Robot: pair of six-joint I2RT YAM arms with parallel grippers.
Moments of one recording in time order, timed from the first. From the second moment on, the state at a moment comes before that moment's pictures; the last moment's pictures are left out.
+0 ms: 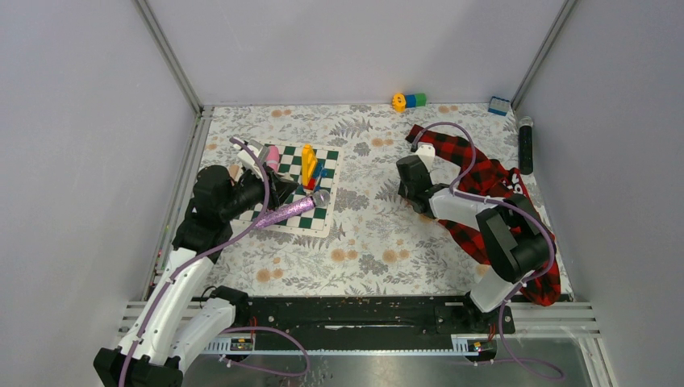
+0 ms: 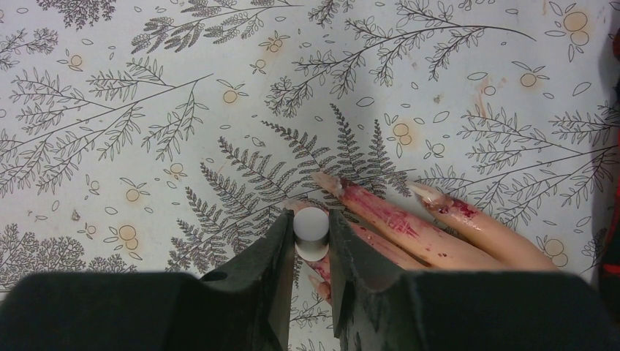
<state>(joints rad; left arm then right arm) -0.28 0.79 0.80 -0.23 0.49 -0.14 0.49 1.67 0.85 0.06 0.46 0.49</state>
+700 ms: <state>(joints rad) -0.28 0.79 0.80 -0.23 0.49 -0.14 0.49 1.63 0.85 0.06 0.46 0.47</state>
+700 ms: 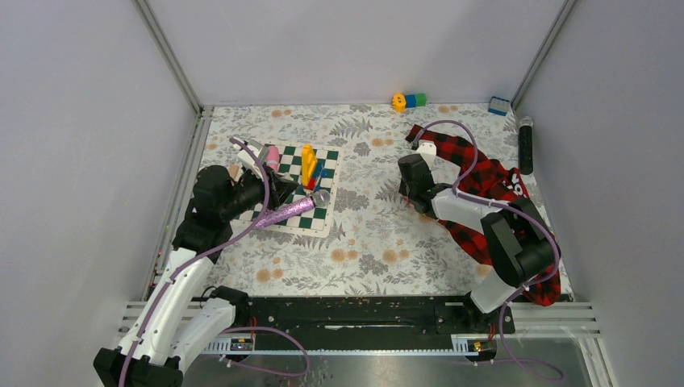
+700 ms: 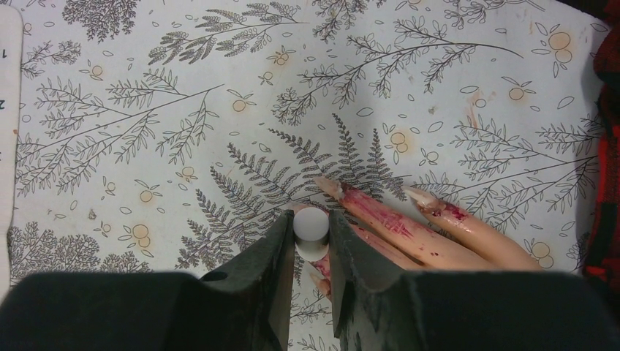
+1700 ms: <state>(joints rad) -0.28 0.79 0.80 -0.23 0.49 -0.14 0.49 1.71 0.92 0.04 0.43 0.46</state>
